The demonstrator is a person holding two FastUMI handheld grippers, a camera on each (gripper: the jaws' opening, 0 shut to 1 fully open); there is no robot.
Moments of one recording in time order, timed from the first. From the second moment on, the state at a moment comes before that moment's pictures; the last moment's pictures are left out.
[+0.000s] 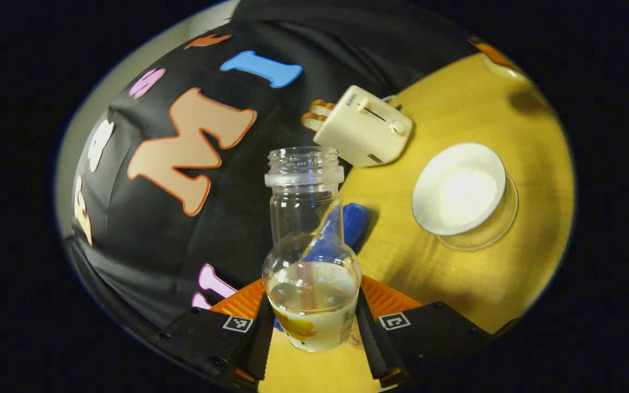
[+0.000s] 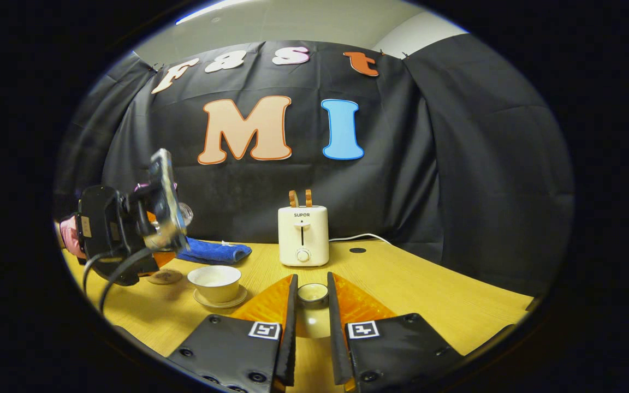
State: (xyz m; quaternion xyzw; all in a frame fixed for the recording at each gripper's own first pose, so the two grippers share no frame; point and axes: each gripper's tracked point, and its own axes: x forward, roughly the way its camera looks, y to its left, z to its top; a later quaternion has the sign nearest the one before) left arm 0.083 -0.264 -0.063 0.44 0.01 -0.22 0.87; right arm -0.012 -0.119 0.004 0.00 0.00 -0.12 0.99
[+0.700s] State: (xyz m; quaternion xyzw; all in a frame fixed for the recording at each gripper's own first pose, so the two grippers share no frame) left arm 0.111 -0.235 -0.079 0.00 0.11 -0.22 0.97; right arm -0.012 -0.121 0.004 0.00 0.00 -0.13 0.99
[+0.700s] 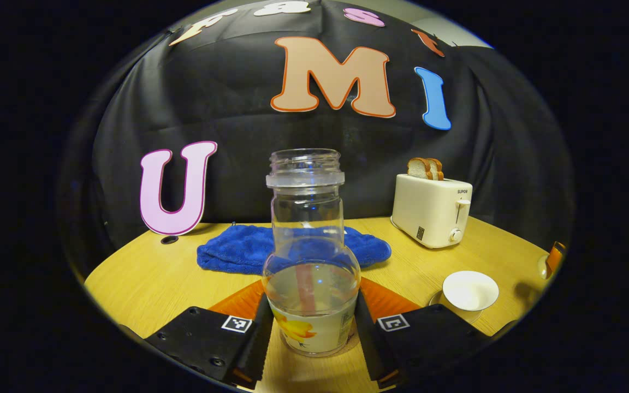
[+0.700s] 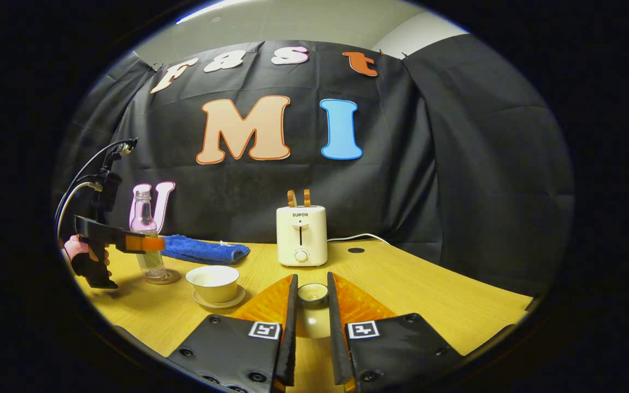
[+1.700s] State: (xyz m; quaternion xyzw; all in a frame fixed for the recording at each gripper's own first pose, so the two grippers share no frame) left arm 0.106 -0.234 -0.082 0.03 0.09 -0.22 0.97; right arm -0.011 -0.121 0.004 0.00 0.00 -0.13 0.99
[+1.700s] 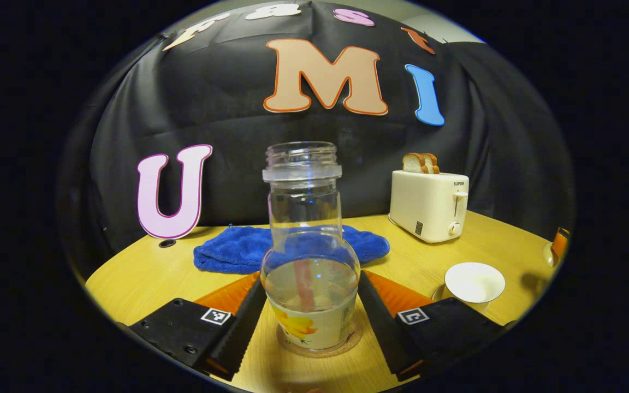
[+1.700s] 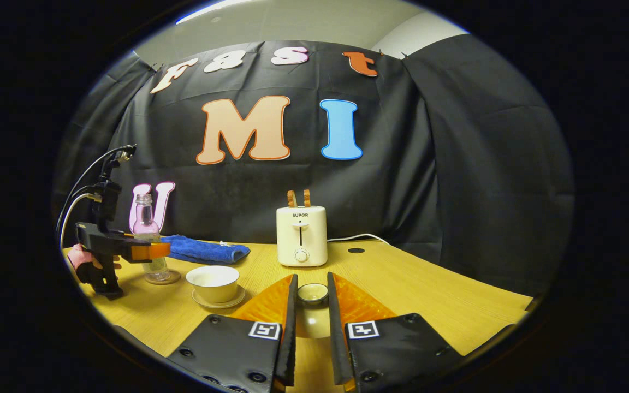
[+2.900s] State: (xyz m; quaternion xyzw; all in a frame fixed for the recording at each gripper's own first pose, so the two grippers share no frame) left arm 0.063 -0.197 -0.066 0.05 0.01 -0.20 0.98; right arm -0.010 -0.122 0.003 0.00 0.00 -0.13 0.99
